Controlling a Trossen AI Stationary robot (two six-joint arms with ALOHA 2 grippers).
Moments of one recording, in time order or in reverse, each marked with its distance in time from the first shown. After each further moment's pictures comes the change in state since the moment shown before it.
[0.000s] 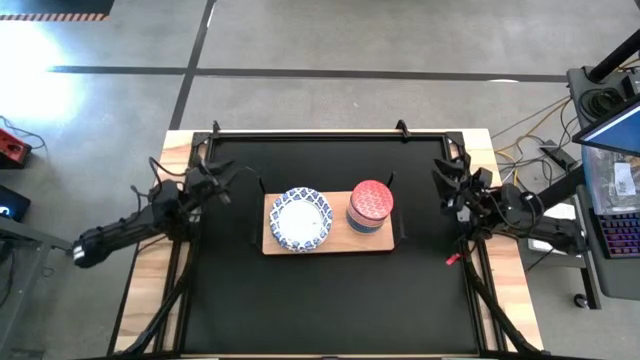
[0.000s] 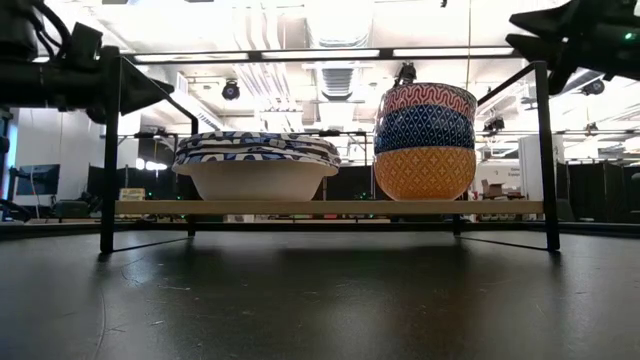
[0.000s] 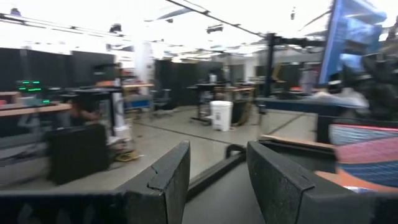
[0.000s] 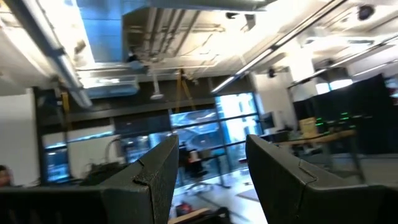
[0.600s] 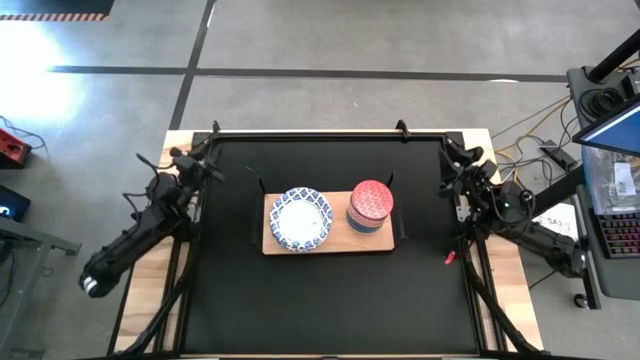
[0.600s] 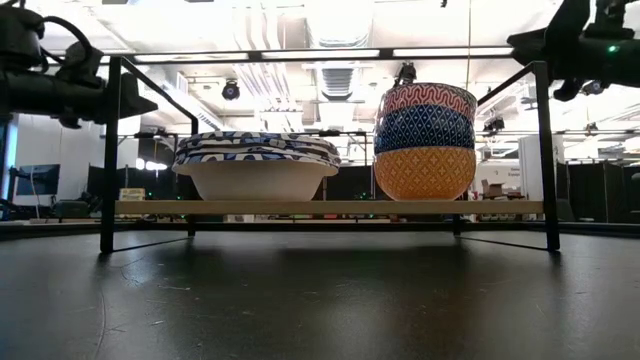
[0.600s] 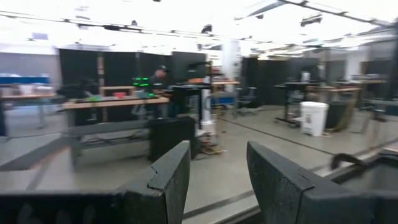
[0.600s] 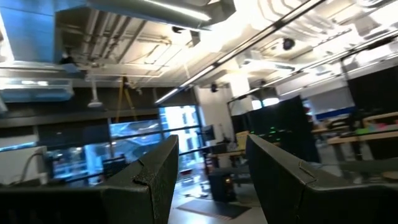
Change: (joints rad) left arm 0.404 0.000 0.000 0.000 0.000 0.000; right arm -0.283 0.000 0.000 0.000 0.000 0.000
